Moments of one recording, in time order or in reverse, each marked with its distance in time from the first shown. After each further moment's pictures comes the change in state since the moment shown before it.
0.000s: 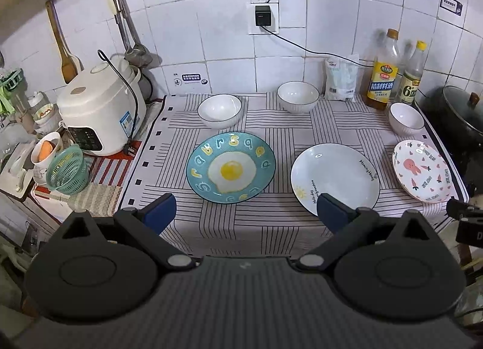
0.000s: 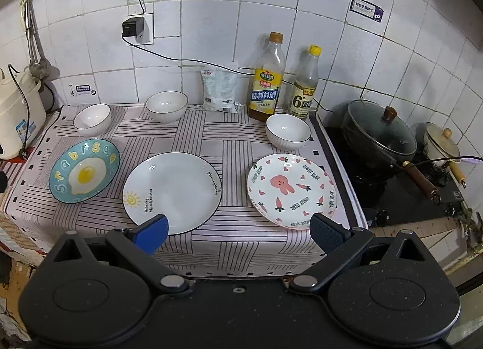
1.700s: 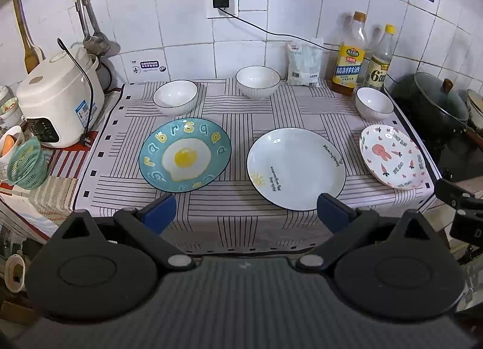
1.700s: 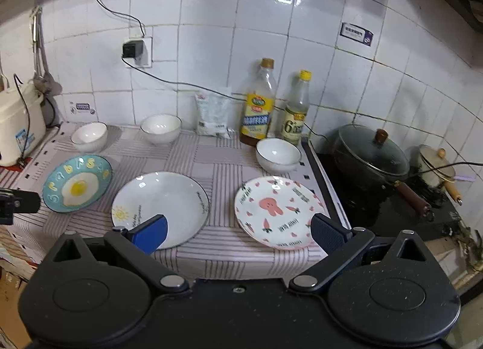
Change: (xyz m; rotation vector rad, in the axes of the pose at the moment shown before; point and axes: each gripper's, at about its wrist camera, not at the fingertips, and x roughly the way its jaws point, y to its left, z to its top) left arm 0.029 -0.032 -0.022 0.016 0.022 -0.136; right arm -0.003 -0.016 -0.023 -0.018 -0.171 0.015
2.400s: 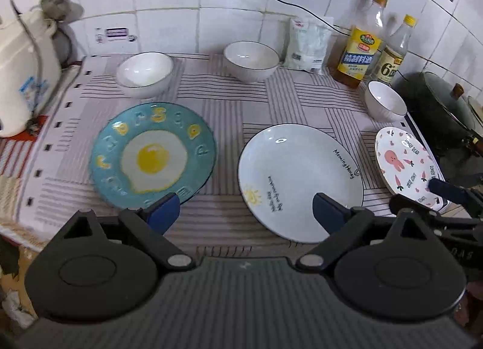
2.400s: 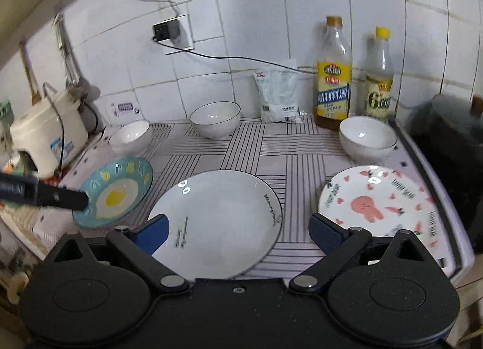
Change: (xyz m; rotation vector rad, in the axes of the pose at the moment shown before) left arm 0.139 0.027 0.023 -0.045 0.082 -0.133; right arm 0.152 0.008 -0.016 0.112 0.036 0.337
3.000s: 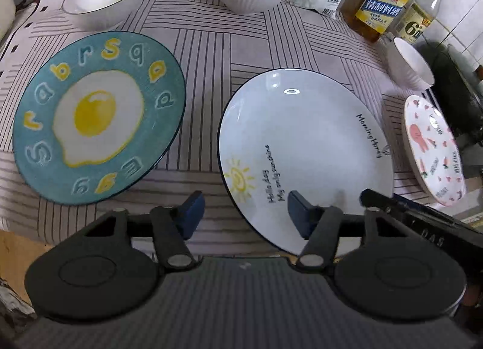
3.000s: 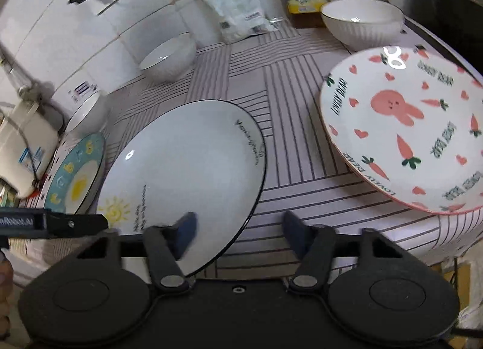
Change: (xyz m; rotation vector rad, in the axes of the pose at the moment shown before) left arm 0.119 0.005 -0.004 -0.061 0.216 -0.053; right arm 0.102 -0.048 -0.042 0.297 0.189 0.007
